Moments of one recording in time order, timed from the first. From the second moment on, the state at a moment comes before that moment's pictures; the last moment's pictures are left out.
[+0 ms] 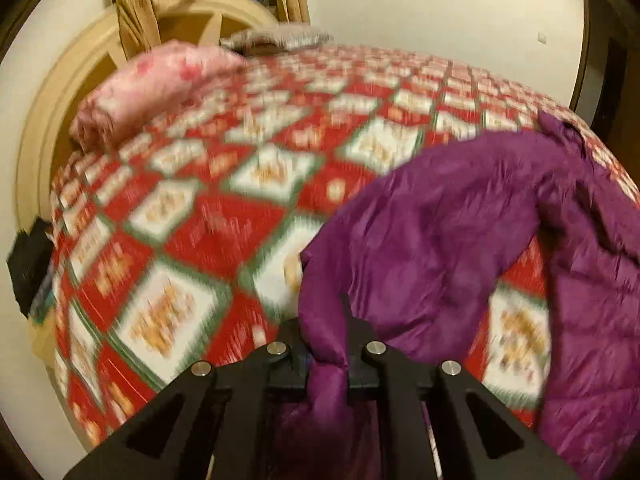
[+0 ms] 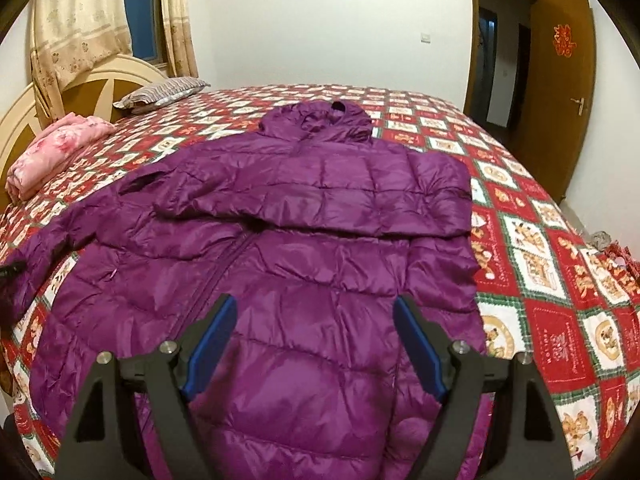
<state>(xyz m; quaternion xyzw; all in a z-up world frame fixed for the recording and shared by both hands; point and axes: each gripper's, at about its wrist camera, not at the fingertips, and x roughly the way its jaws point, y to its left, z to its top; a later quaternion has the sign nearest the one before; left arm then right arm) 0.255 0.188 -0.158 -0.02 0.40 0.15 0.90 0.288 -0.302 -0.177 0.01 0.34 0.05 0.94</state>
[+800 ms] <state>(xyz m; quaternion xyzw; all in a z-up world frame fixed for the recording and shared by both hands) 0.362 -0.173 -0.045 0.12 0.26 -0.14 0.95 0.295 -0.394 -0.174 0.11 0.35 -0.03 0.93</state>
